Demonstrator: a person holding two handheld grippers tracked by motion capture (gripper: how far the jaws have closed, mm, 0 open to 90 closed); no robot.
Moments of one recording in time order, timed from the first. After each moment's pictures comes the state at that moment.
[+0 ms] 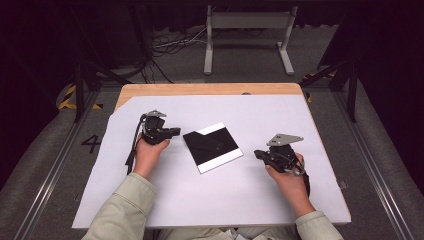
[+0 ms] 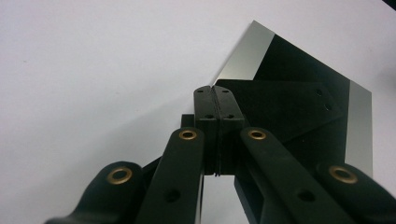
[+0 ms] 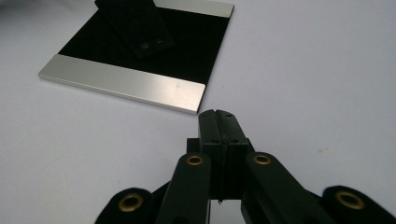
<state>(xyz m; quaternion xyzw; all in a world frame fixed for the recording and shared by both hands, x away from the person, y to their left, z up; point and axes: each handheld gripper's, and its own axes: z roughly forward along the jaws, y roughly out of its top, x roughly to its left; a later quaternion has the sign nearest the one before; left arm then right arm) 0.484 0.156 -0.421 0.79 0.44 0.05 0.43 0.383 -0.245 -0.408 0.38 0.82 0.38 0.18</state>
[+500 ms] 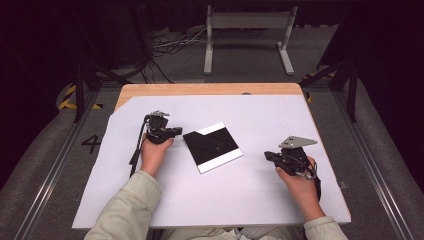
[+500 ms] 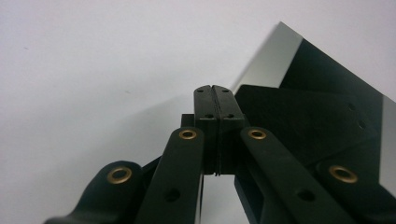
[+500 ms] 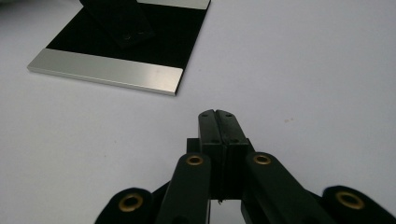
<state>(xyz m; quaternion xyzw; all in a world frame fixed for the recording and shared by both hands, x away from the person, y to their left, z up) 0.496 0.150 -0.434 0.77 0.47 0.07 0.42 0.372 -0.269 -0.405 0.40 0.81 0.38 0.19</state>
